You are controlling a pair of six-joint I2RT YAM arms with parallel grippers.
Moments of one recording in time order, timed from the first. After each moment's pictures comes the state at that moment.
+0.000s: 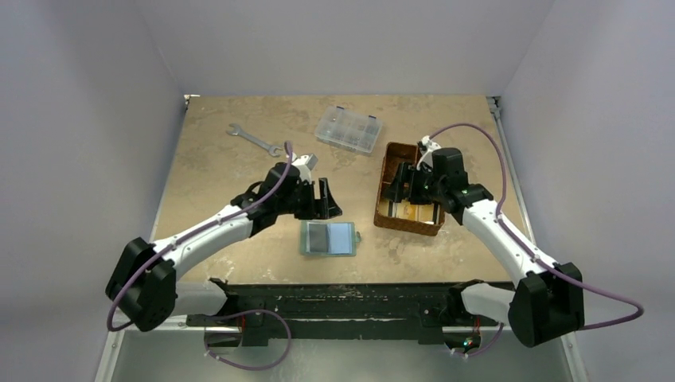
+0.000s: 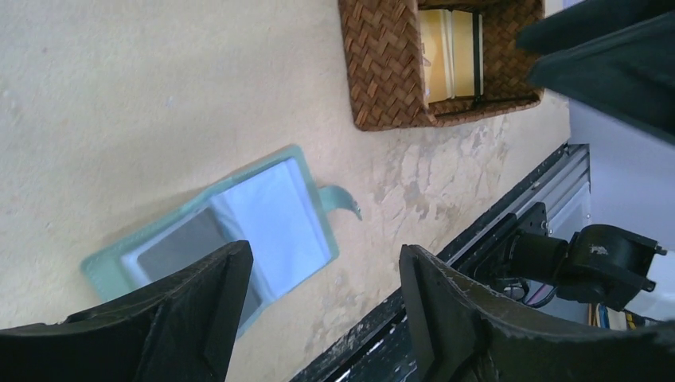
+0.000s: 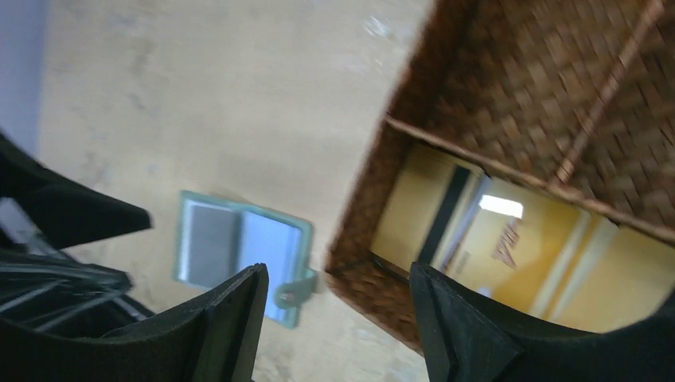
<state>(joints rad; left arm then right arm) -0.65 1.23 0.76 -0.18 0.22 -0.67 0.30 1.17 0.85 -0.34 -0.35 0.42</state>
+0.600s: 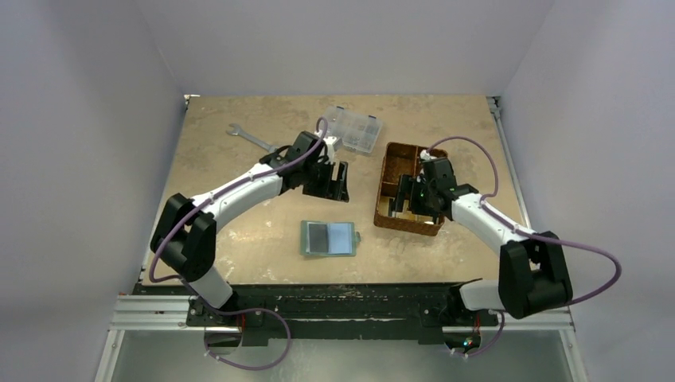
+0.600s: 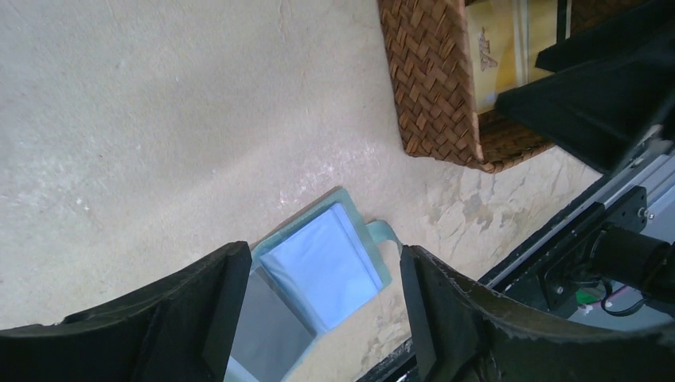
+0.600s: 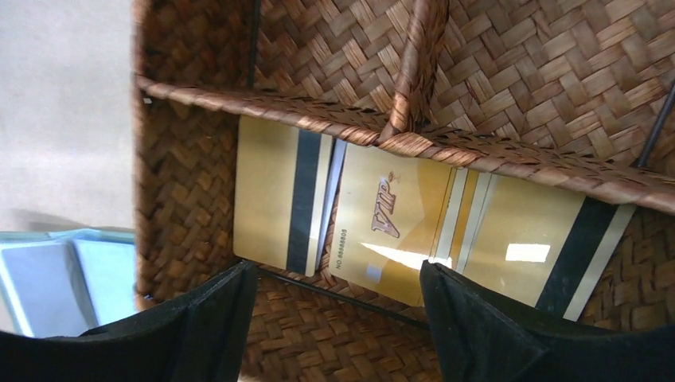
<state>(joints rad) -0.63 1.62 1.17 -0.43 0.25 -0.40 0.28 1.32 0.76 -0.37 -0.10 0.42</state>
